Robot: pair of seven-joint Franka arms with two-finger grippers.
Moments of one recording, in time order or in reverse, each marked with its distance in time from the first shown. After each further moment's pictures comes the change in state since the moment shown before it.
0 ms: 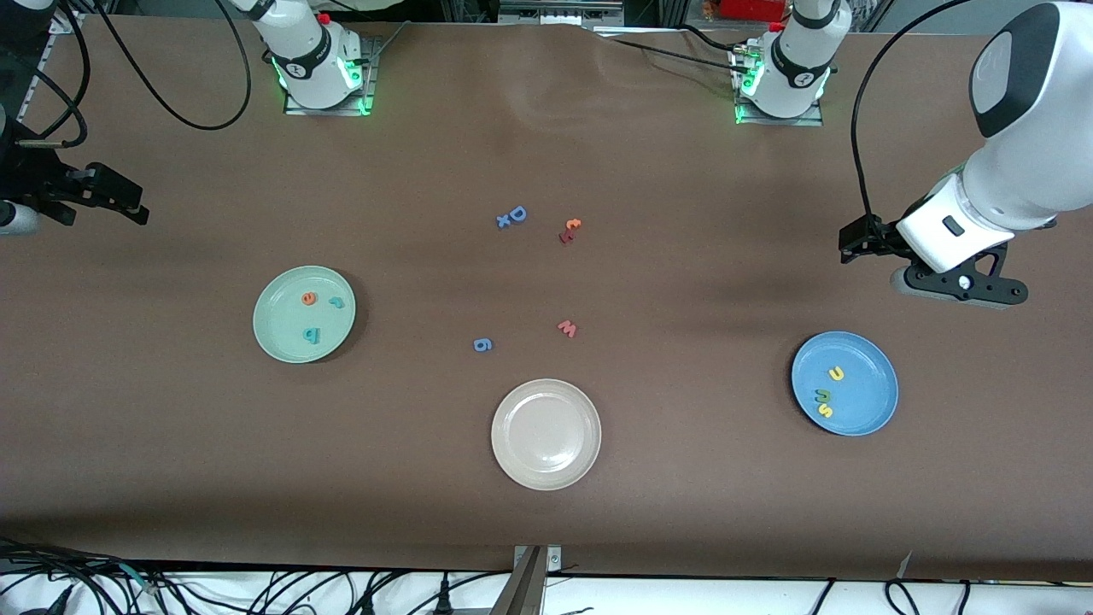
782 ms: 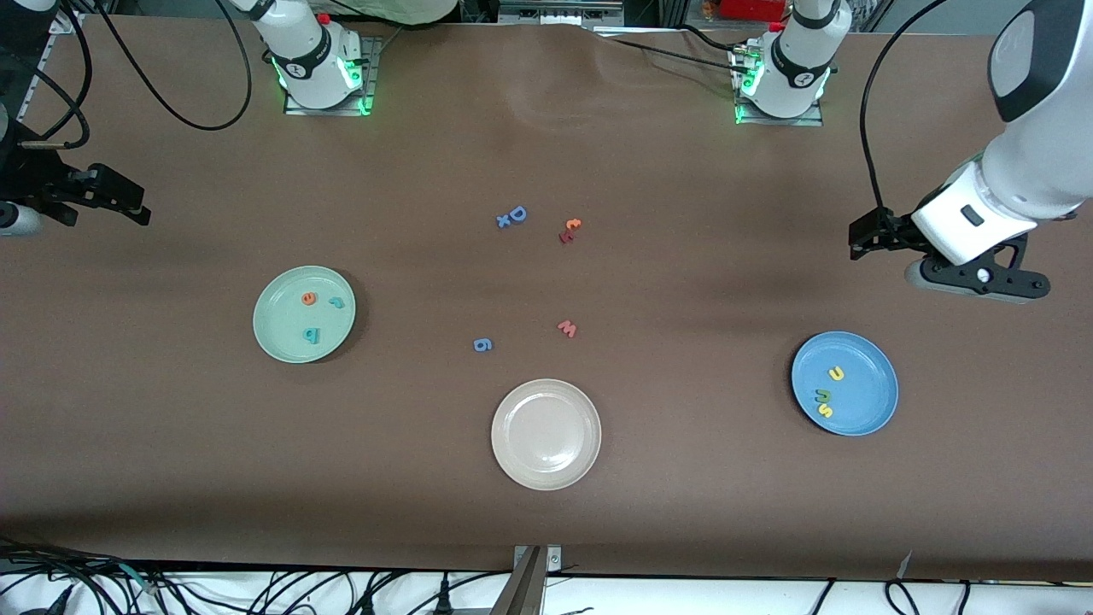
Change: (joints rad) left arm 0.000 0.002 0.003 0.085 0.000 -0.050 0.000; right arm 0.001 0.005 0.002 0.000 0.000 0.000 0.003
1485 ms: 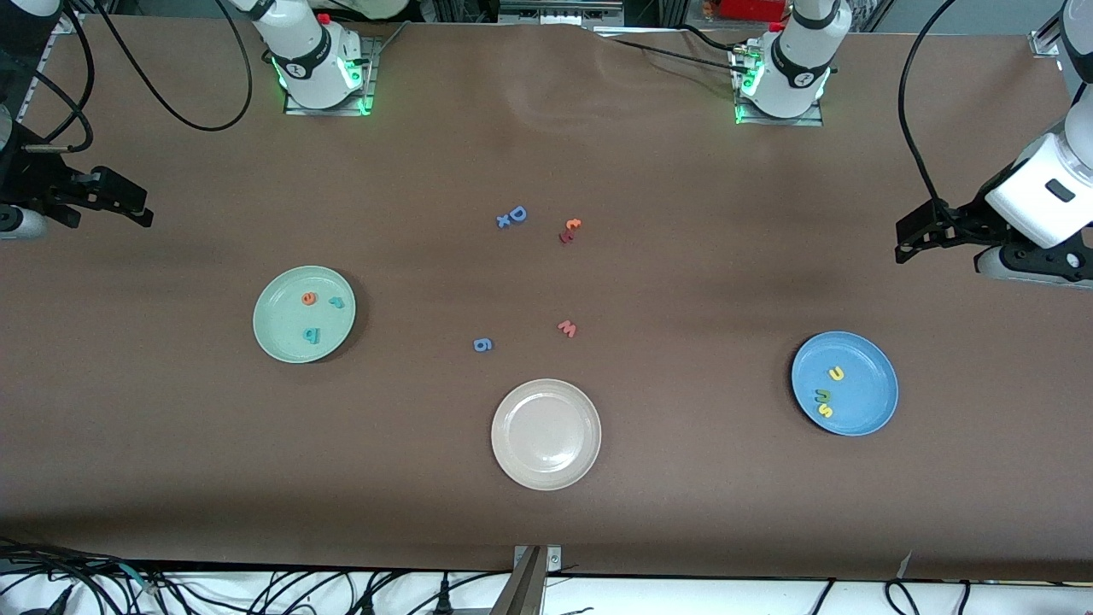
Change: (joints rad) left arm 0.035 0.006 0.009 0.097 0.000 -0.008 -0.001; right arm 0.001 0.004 0.001 0.000 0.000 0.000 0.000
